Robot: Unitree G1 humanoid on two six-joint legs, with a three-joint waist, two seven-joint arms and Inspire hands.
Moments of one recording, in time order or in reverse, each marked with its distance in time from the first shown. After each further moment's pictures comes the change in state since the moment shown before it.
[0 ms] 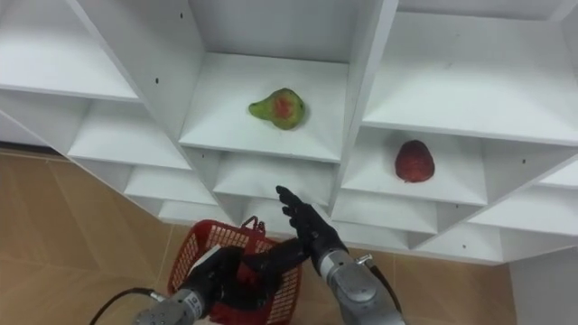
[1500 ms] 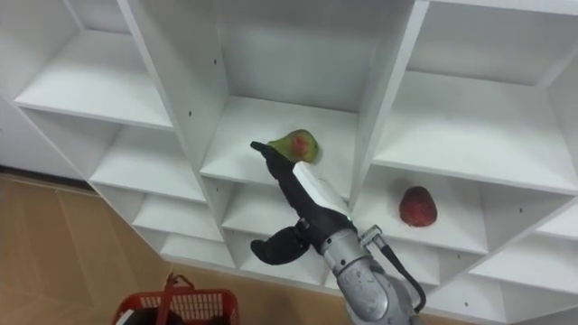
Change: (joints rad) left arm 0.187 0.049 0.273 0.108 0.091 -0.016 0.125; right arm 0.210 -0.129 -0.041 -0.688 -0.651 -0.002 -0.061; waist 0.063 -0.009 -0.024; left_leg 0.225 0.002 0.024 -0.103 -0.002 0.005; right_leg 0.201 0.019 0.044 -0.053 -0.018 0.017
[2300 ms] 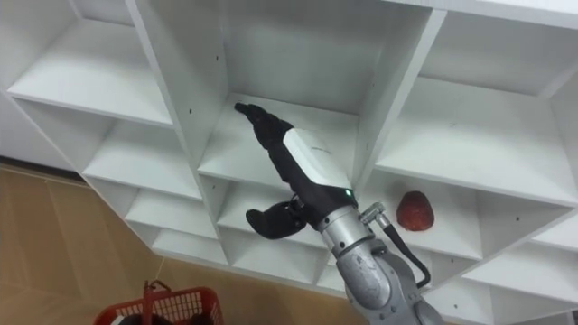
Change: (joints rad) left arm -0.006 0.014 0.036 0.032 0.044 0.000 0.002; right arm -0.029 -0.021 -0.048 -0.118 -0.053 -0.028 -0.040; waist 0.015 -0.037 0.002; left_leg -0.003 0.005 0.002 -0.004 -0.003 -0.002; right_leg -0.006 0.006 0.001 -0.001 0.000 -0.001
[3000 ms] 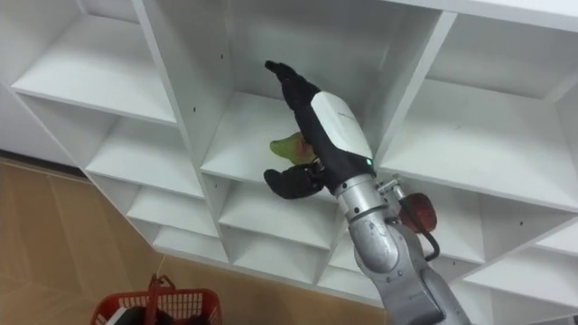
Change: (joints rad) left arm -0.023 0.003 0.007 -0.008 0.064 0.015 0.013; right arm -0.163 -0.006 -0.034 0.172 0.080 -0.002 -0.104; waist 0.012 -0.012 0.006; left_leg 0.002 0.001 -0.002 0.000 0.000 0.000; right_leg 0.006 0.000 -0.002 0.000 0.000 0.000
